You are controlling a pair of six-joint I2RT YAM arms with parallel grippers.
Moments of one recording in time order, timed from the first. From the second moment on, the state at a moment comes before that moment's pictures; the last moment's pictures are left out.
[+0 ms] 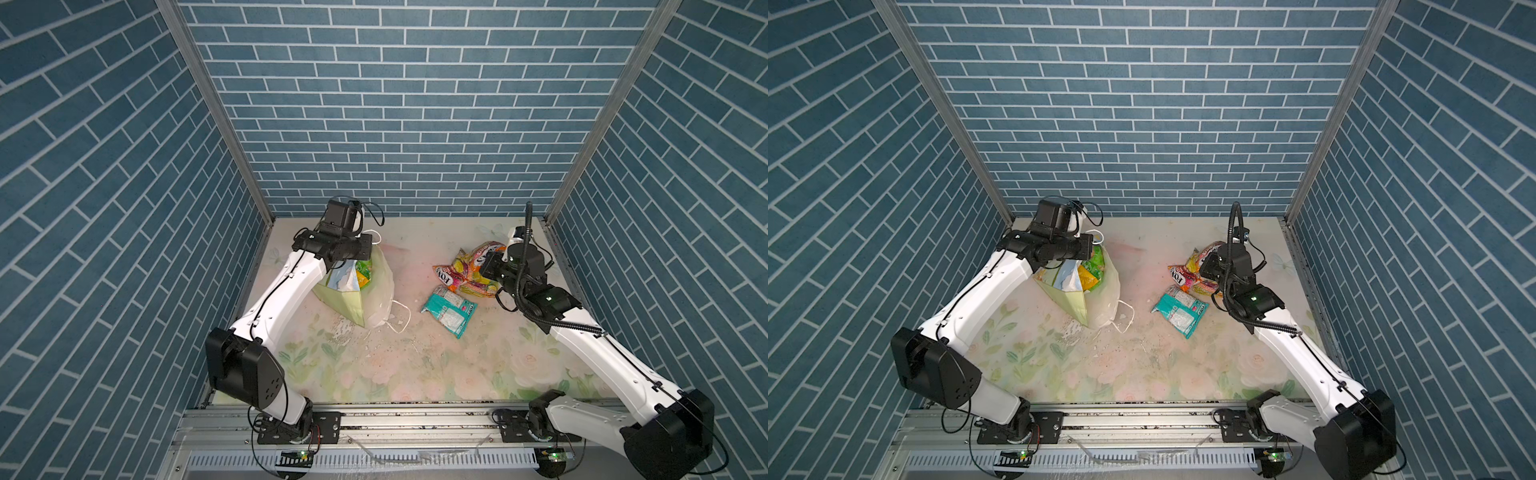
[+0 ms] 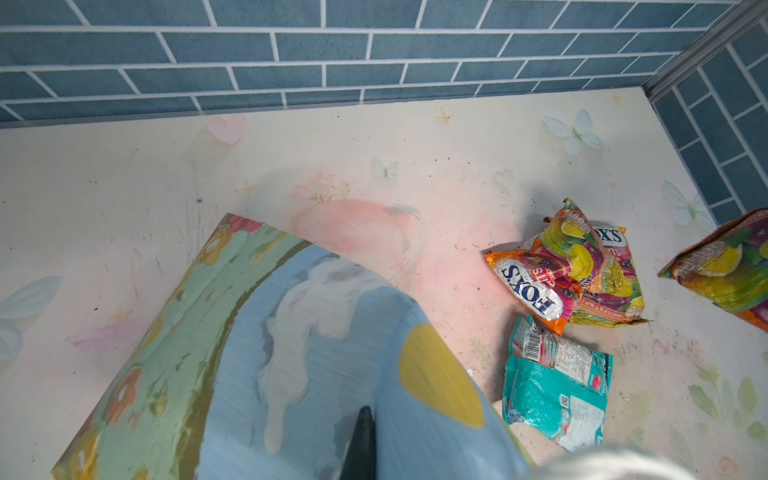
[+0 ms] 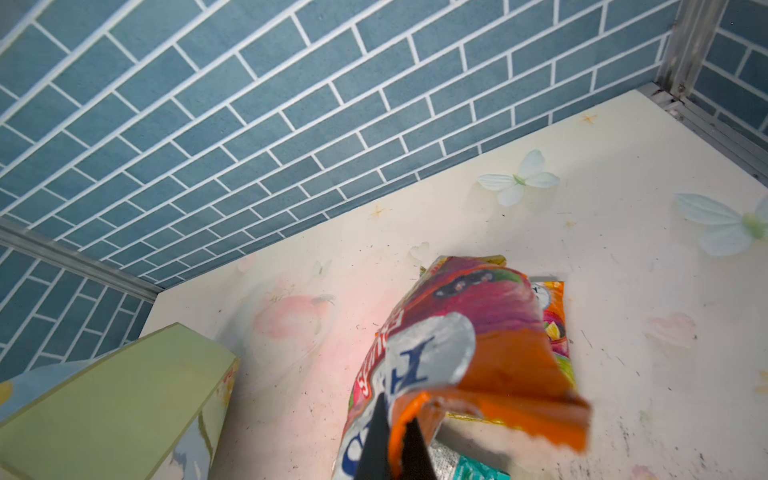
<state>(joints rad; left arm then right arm) -0.36 1.55 1.52 -0.76 0.05 -0.23 0.46 1.13 0.95 -0.26 0.23 0.60</state>
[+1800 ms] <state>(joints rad) -0.36 1.55 1.52 -0.77 0.05 -0.23 0.16 1.86 1.50 -0.70 0.20 0.21</state>
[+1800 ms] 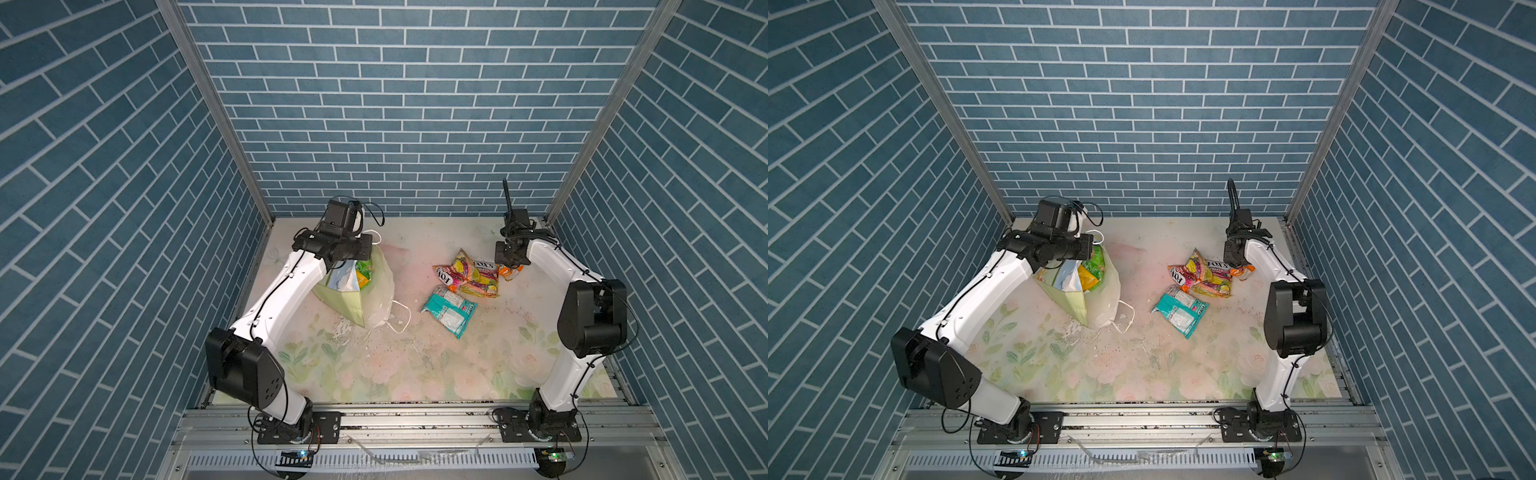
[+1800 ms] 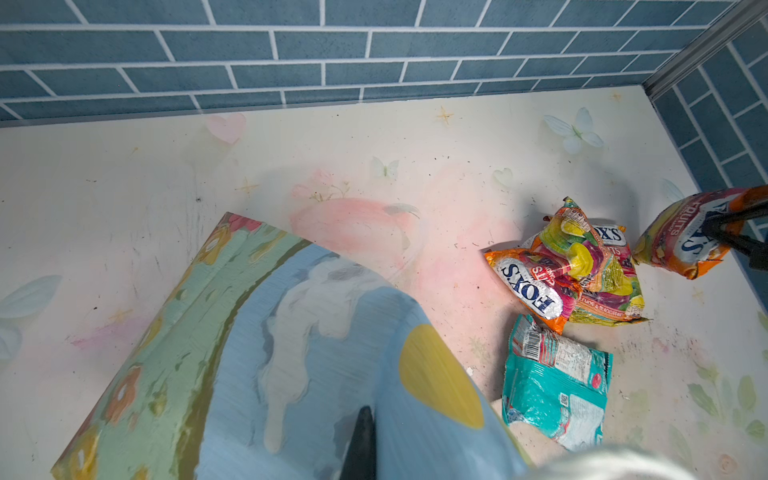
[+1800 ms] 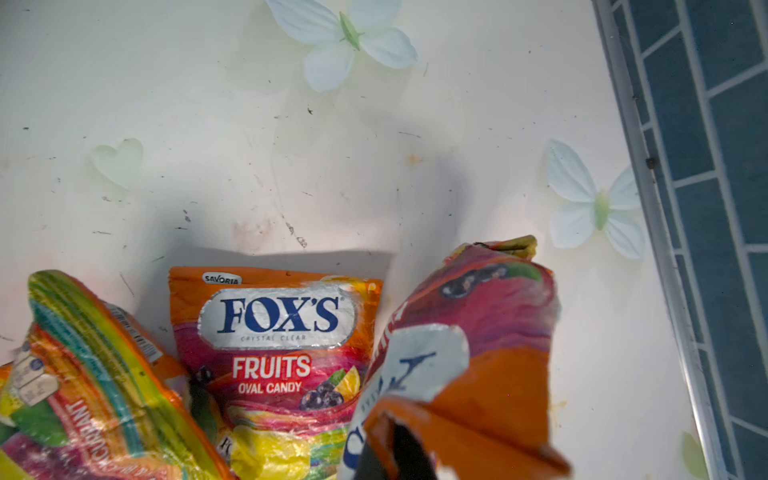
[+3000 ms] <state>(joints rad) -0.36 1.55 1.52 -0.77 0.05 -0.23 0.57 1.34 1.08 -0.27 -0.07 0.45</state>
